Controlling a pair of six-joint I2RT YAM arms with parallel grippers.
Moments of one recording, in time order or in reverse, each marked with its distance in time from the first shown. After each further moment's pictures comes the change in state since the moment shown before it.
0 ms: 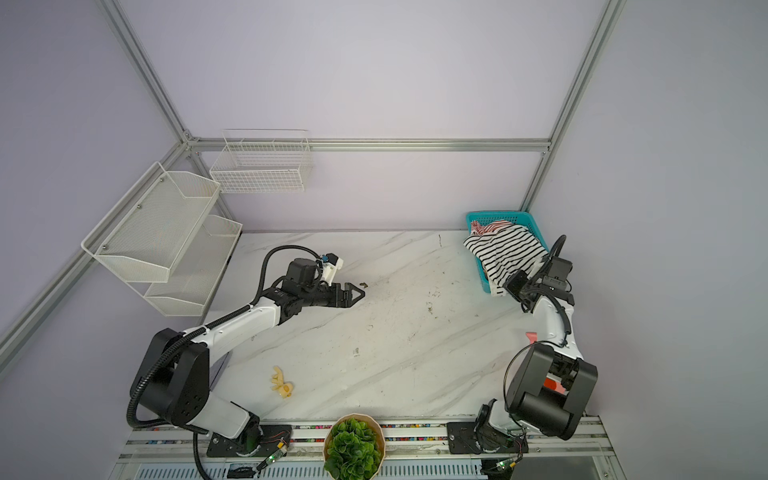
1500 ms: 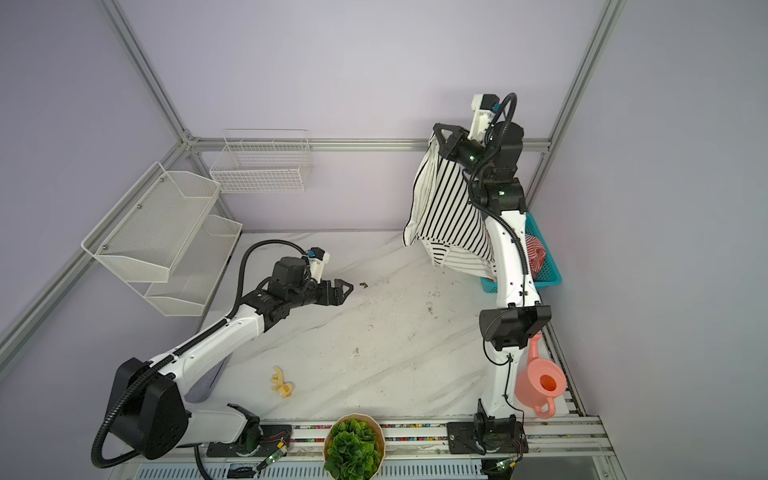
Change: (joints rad) left arm -0.011 -0.183 0.004 -0.132 -0.250 0.073; right arm 0.589 0.664 1.489 0.123 -0.145 0.214
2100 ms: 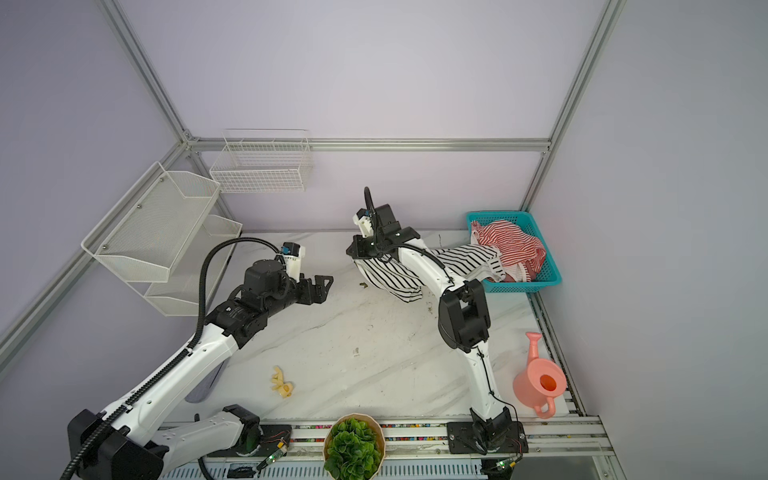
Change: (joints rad) left arm 0.000 -0.244 0.000 -0.099 -0.226 0.062; right arm 0.430 0.199 -0.465 -0.278 0.038 -0.227
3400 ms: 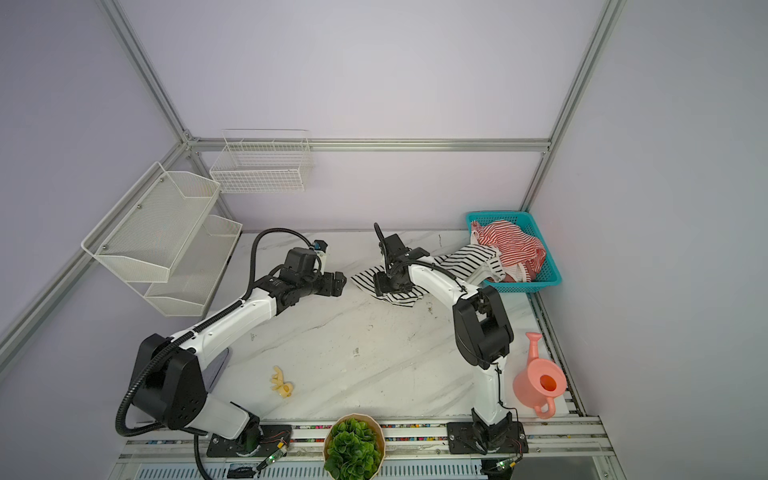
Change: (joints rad) left arm 0.000 0.446 0.176 0.013 -0.007 0.058; right arm -0.017 -0.314 -0.488 -0.176 0.391 -0.085
